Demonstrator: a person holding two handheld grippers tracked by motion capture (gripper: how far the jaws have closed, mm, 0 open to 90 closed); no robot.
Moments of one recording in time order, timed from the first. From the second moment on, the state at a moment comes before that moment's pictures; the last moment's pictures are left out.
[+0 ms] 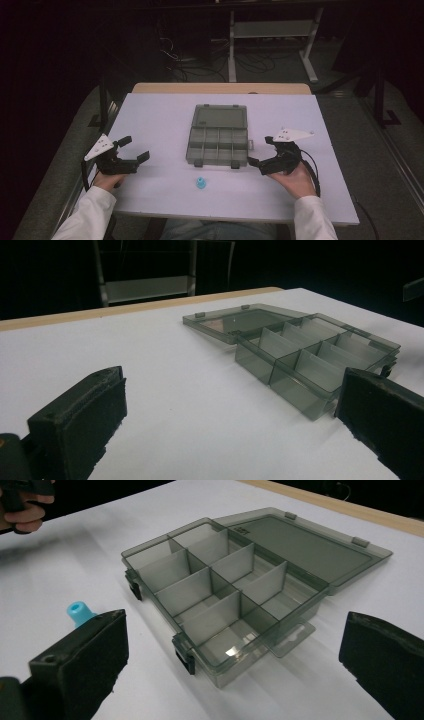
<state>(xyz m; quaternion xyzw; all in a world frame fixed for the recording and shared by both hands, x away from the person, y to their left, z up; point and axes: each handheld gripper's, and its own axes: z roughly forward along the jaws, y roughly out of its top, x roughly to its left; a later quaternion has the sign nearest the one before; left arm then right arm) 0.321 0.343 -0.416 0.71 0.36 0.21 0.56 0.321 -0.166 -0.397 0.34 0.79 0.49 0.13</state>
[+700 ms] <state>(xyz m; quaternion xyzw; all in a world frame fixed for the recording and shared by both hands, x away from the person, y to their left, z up) 0.321 0.343 -0.416 0.71 0.36 0.21 0.56 0.325 -0.142 -0.397 0.31 0.82 0.47 0.11</state>
